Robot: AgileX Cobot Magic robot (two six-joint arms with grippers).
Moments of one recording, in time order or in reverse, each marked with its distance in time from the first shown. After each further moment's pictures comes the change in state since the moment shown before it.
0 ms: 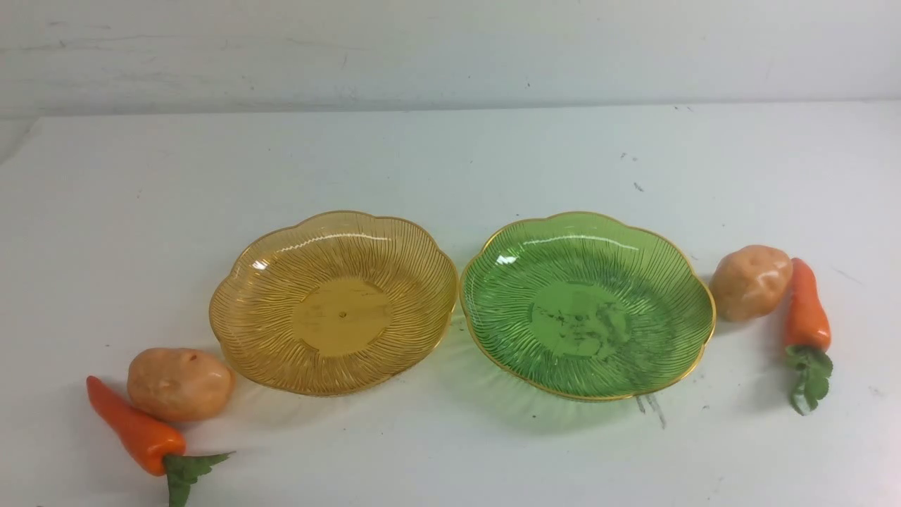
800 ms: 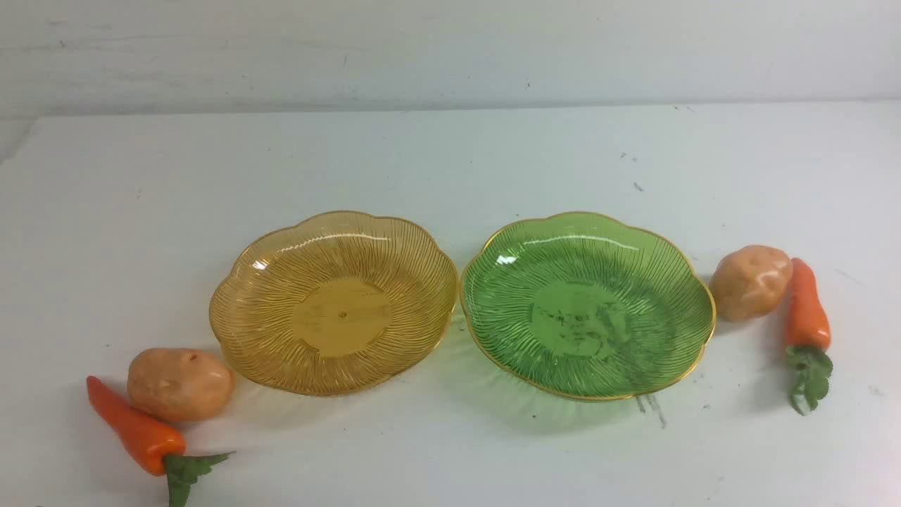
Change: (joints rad) right arm 0.000 0.000 0.000 0.000 0.000 -0.009; left arm 0.000 0.000 0.000 -0.003 0.000 -0.001
